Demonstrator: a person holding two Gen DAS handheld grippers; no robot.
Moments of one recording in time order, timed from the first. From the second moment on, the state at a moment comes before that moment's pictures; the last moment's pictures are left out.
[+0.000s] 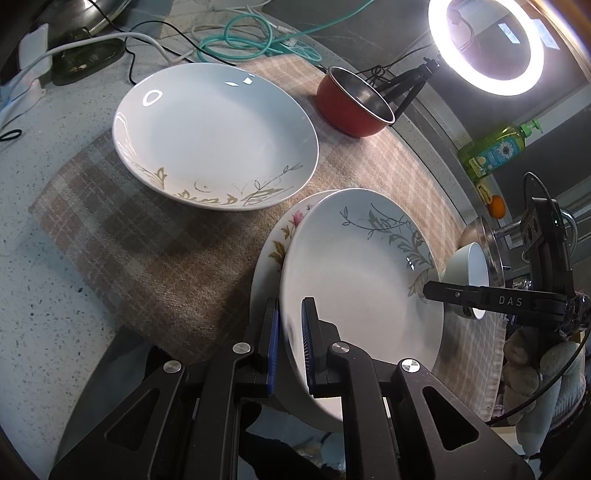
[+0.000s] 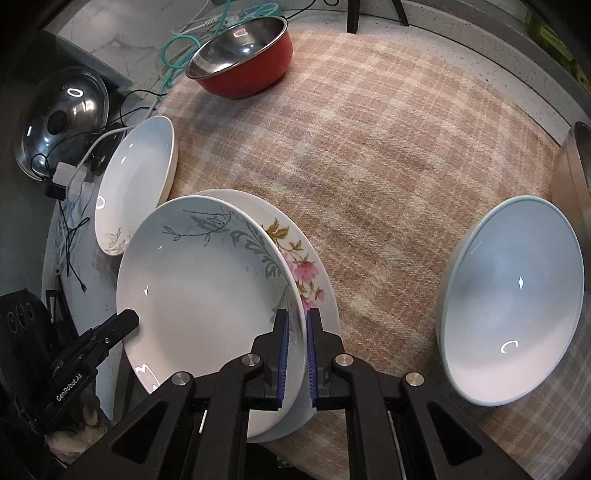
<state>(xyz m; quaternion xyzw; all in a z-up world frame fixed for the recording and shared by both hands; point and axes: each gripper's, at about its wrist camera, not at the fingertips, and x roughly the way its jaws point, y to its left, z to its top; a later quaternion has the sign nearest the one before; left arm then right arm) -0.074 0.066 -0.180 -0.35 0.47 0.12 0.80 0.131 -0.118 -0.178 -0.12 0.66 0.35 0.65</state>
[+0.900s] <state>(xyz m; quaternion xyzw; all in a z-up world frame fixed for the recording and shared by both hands) -0.073 0.068 -0.178 -0.33 0.48 0.12 0.81 0.125 -0.115 -0.177 -0.15 0.65 0.36 0.65</state>
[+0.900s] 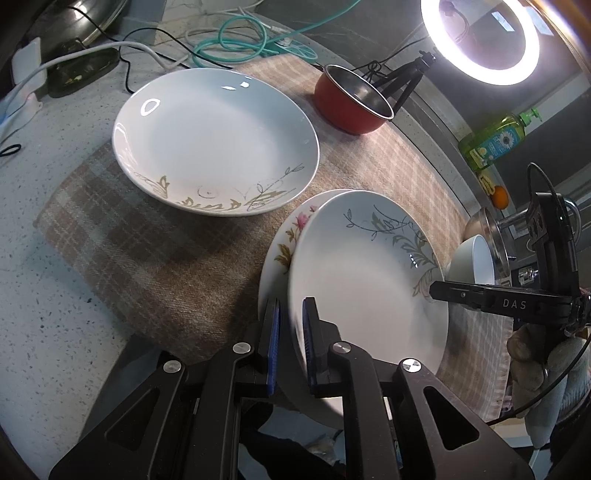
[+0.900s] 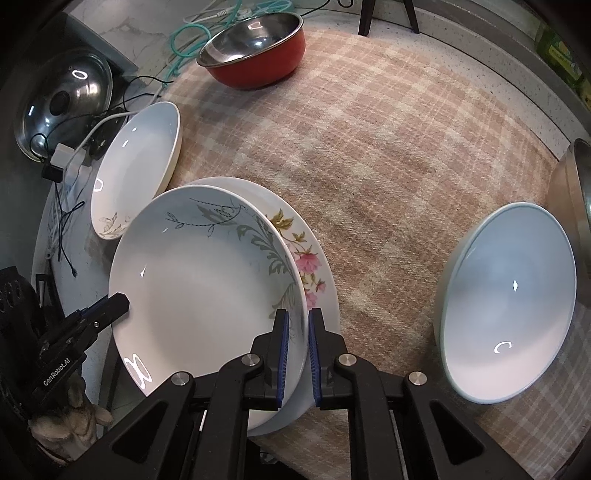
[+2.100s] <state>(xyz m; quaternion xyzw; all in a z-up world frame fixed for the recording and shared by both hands) -0.105 0.201 -0.155 -0.37 0.44 0.20 0.80 0.150 -0.026 -0.124 -0.04 0.62 0.41 0.66</state>
